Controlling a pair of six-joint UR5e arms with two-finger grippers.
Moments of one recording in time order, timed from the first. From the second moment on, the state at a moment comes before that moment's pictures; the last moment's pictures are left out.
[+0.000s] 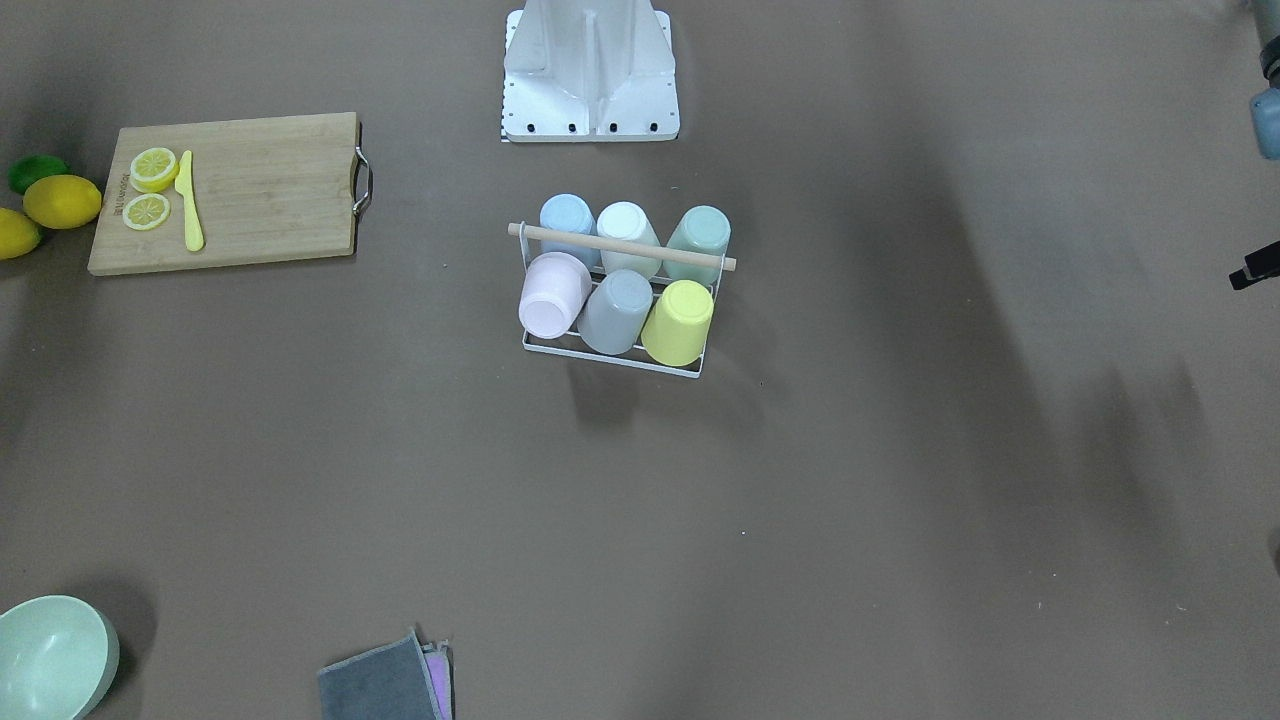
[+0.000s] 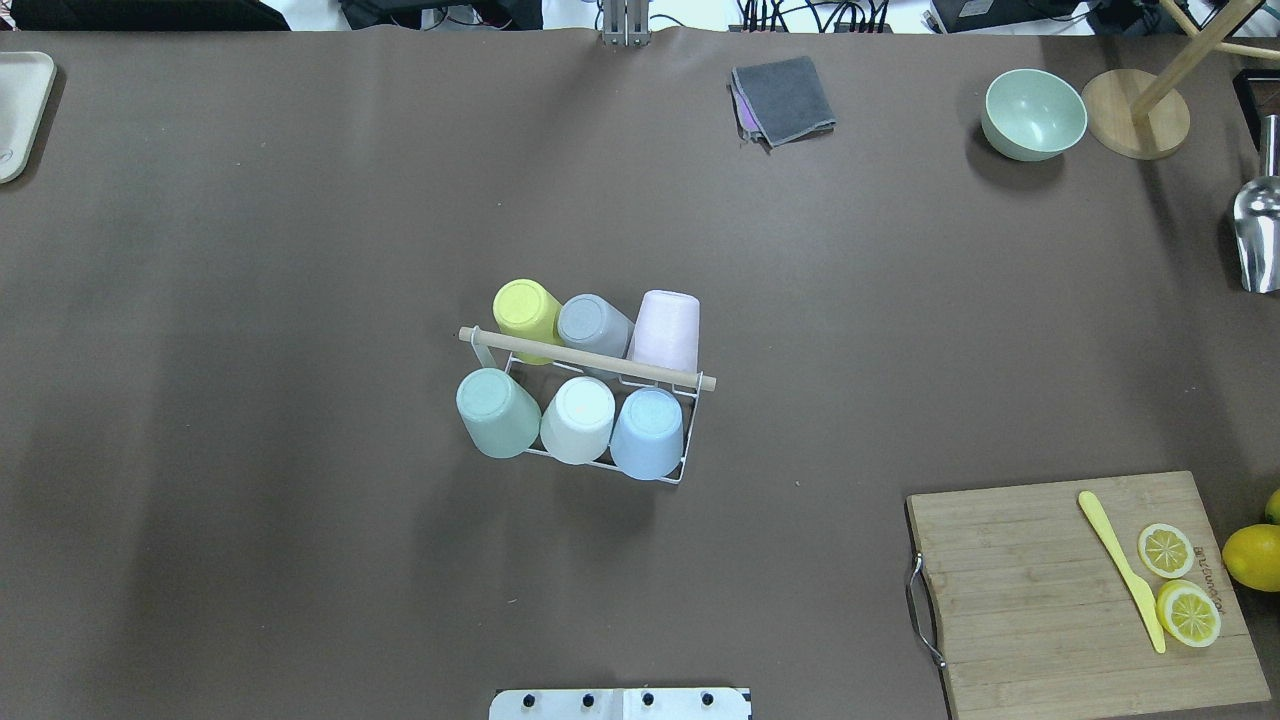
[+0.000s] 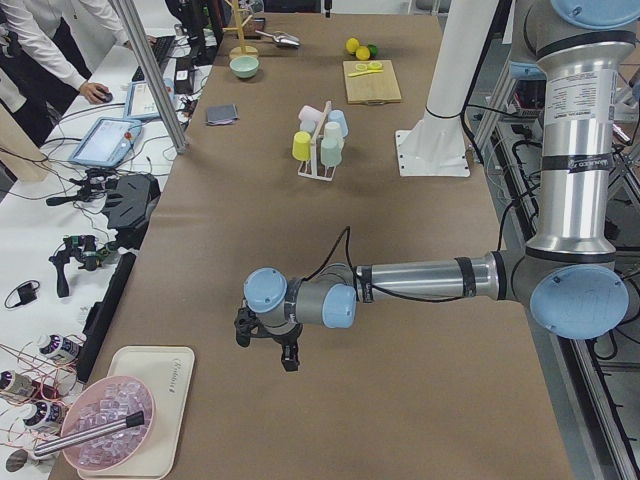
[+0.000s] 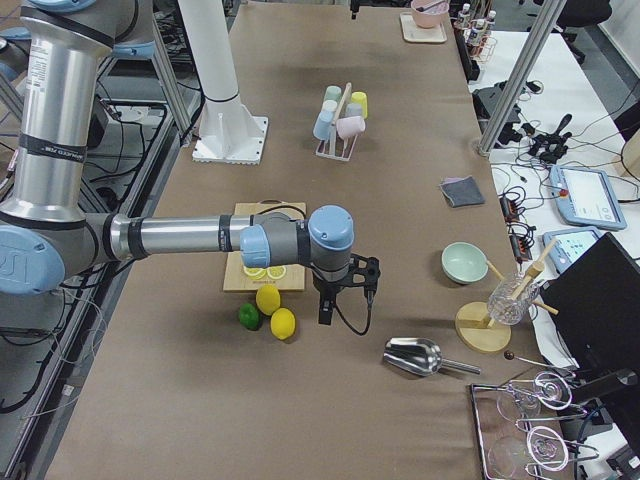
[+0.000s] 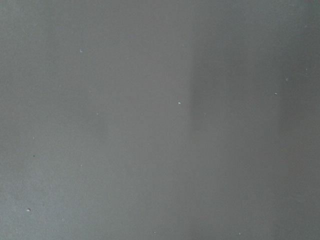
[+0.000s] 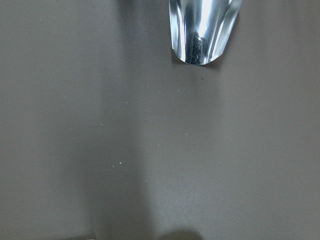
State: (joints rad) left arm -1.42 -1.53 -1.47 -1.73 -2.37 -0.23; right arm 1.46 -1.79 1.85 -1.50 2.34 0.27
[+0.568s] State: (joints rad) left arm -1.45 -1.53 -1.48 -1.76 -2.33 -0.24; right arm 1.46 -1.79 1.85 -1.50 2.34 0.27
